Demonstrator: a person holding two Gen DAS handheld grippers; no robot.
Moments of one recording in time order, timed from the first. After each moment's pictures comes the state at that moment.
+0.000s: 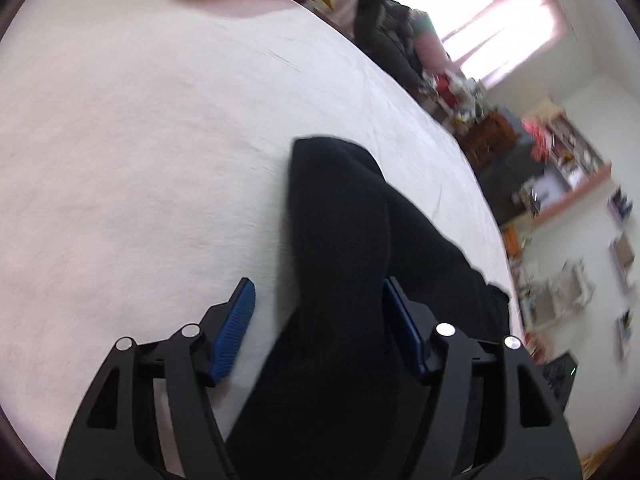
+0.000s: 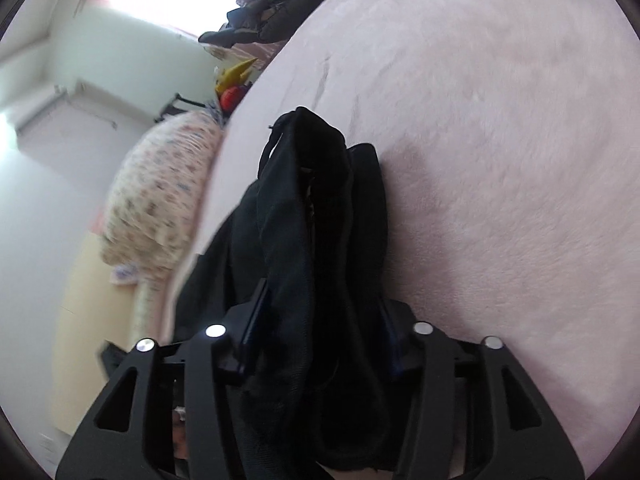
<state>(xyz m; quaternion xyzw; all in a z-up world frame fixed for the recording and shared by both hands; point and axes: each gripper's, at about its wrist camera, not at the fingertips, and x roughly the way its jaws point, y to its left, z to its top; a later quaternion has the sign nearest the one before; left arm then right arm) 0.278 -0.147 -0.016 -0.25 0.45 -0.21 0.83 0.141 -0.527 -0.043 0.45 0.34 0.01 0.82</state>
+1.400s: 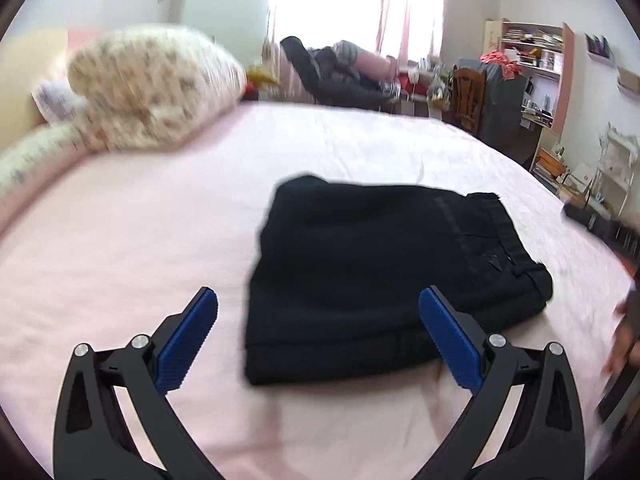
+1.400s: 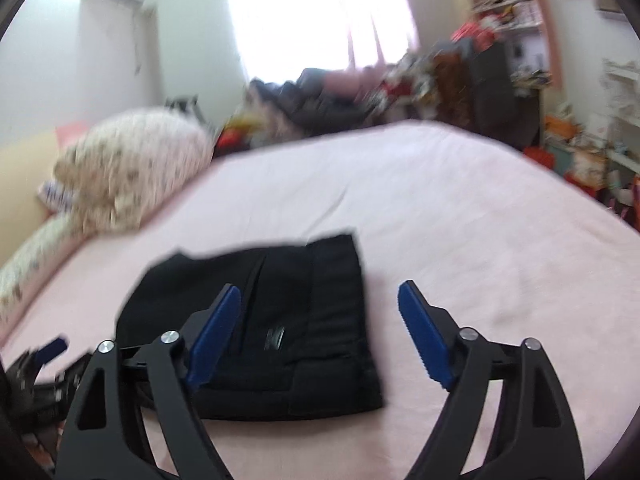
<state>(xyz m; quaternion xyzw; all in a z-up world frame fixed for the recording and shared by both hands) 0.111 -0.175 0.047 0.03 0.28 -0.18 0.94 0.028 -0.449 0.074 0.14 0.20 -0.13 0.96</state>
